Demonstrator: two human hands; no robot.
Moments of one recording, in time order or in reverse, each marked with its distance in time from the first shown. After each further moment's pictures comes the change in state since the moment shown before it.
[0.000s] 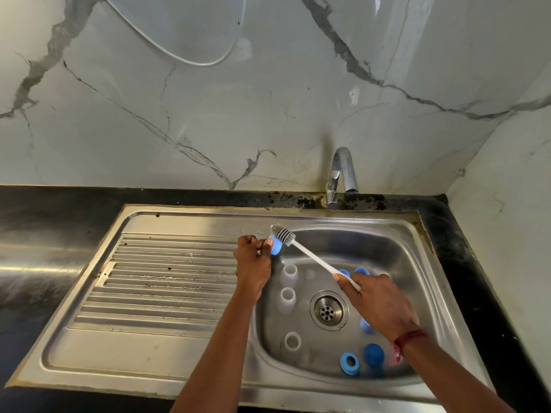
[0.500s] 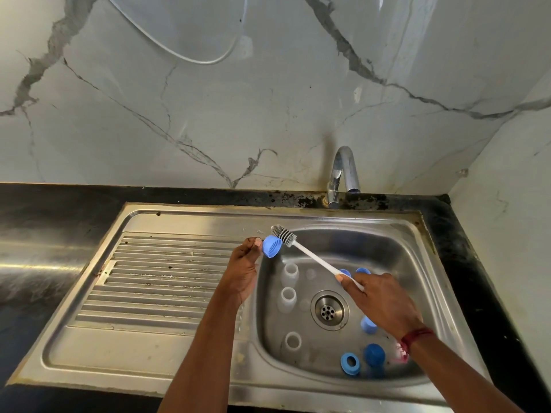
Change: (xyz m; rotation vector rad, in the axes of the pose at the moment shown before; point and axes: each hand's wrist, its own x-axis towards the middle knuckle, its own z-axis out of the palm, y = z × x) left_hand 0.006 -0.012 -0.023 -0.564 -0.317 -0.204; right_hand 0.007 0.011 0.002 0.030 -0.019 -0.082
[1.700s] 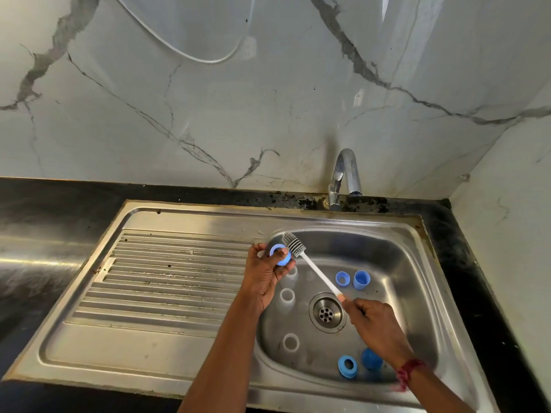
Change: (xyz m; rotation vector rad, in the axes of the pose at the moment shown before) left_hand -0.006 -0.016 0.033 -0.320 0.120 -0.166; right_hand -0.030 -0.001 0.031 0.479 -0.067 0.253
